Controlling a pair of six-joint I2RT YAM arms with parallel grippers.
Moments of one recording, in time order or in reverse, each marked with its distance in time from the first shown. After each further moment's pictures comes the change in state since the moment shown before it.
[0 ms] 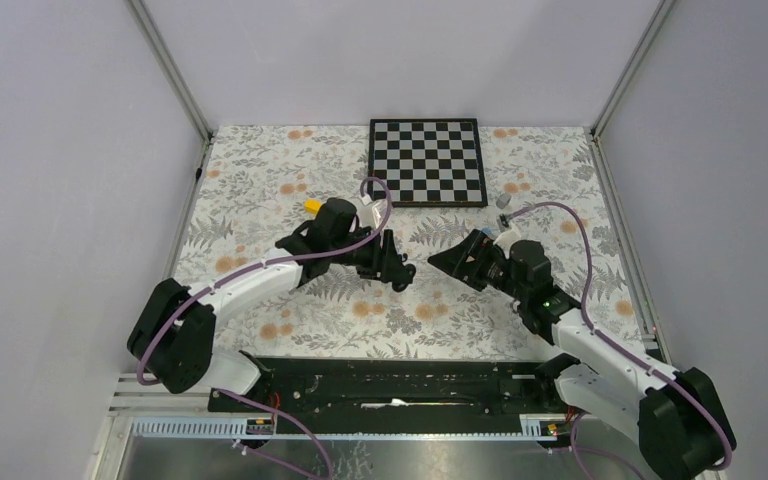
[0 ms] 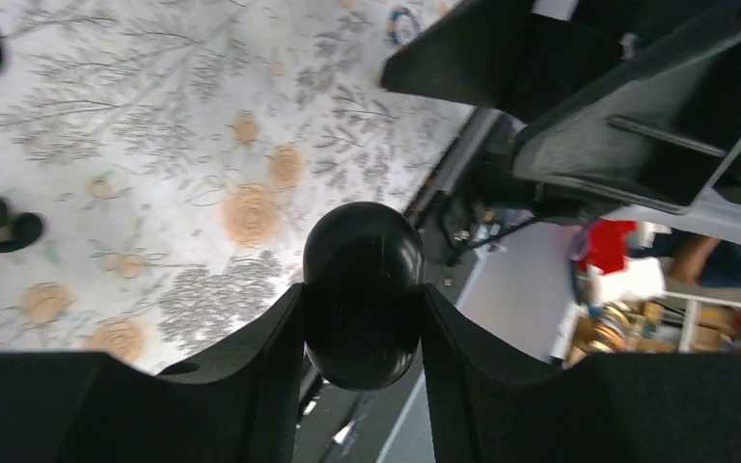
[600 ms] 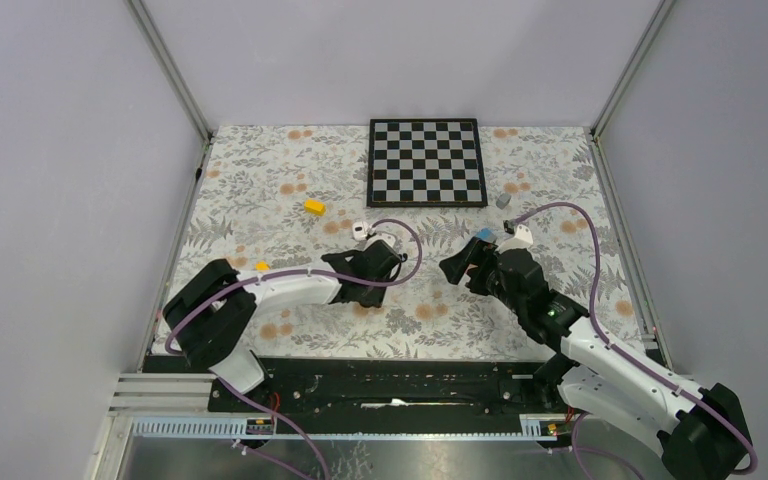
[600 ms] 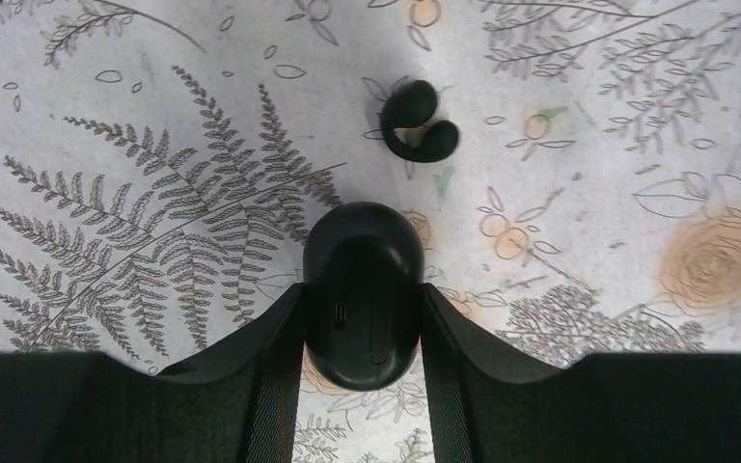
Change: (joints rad) left arm -0.250 0.184 -0.010 -0.254 -0.915 0.085; right arm 0.176 -0.104 0.089 -0.338 0.449 -0.137
